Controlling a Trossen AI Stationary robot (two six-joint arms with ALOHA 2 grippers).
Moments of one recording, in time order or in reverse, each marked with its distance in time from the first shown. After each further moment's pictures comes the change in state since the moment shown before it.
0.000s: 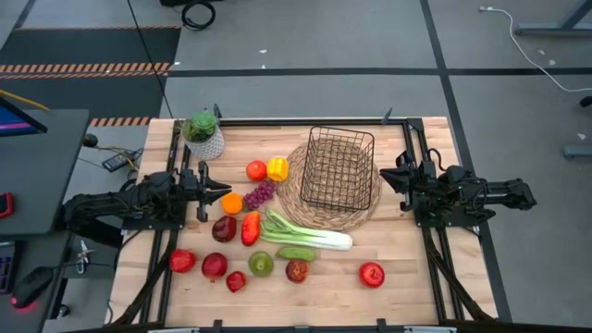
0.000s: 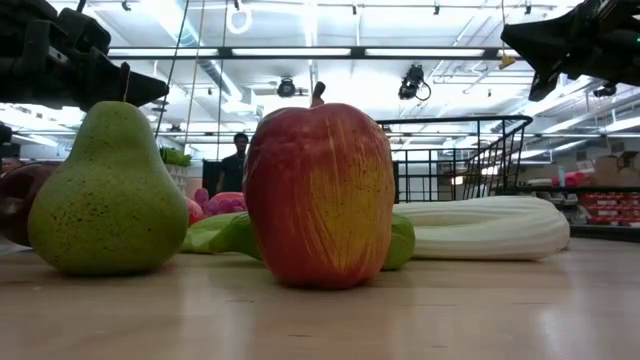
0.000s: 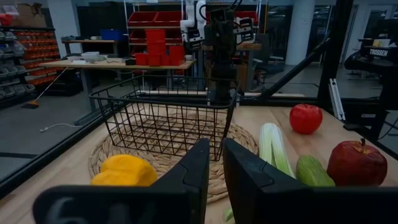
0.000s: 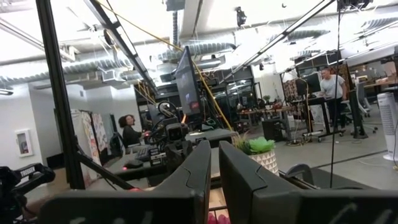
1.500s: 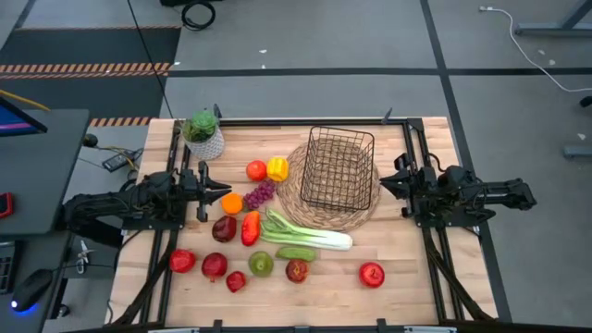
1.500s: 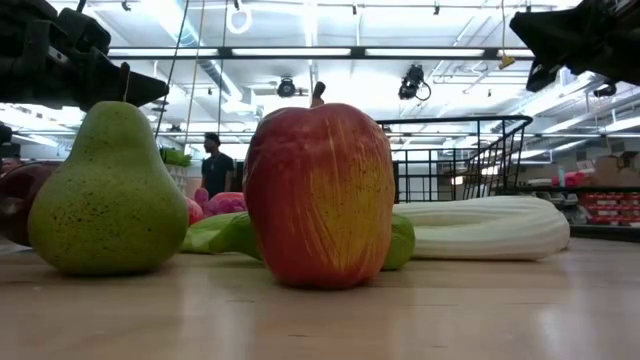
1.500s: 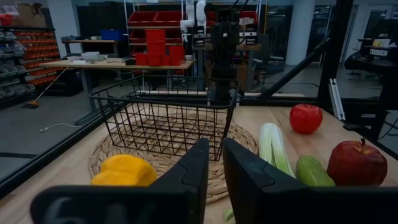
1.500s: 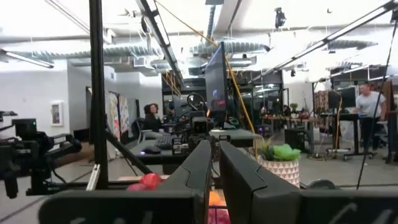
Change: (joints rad) left arm 0.000 0.000 0.000 0.000 0.000 0.000; right arm 0.000 0.000 0.000 -0.013 -0.151 -0.113
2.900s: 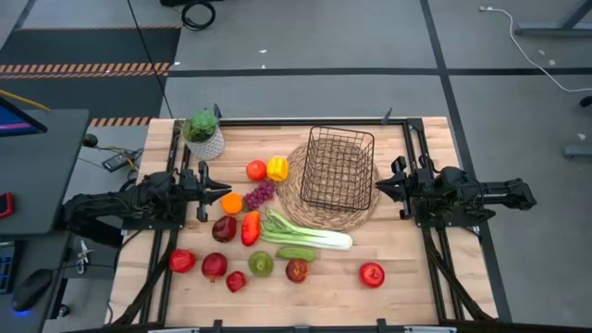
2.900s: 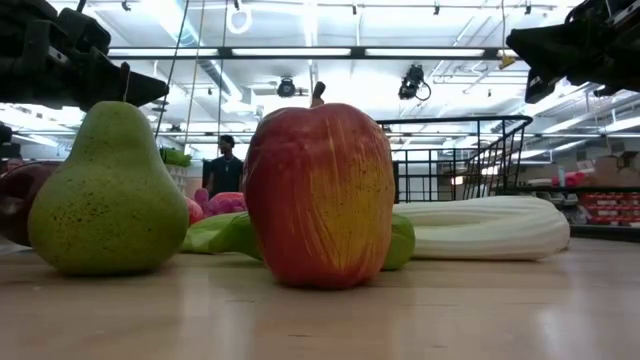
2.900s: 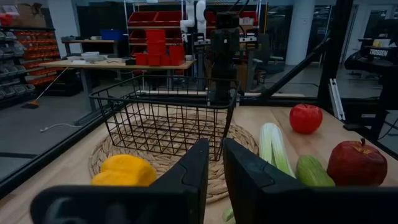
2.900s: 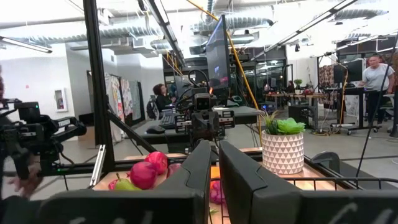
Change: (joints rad) left arm 0.000 0.000 0.000 0.000 0.000 0.000; right arm 0.000 0.000 0.000 -0.098 -0.005 0.052
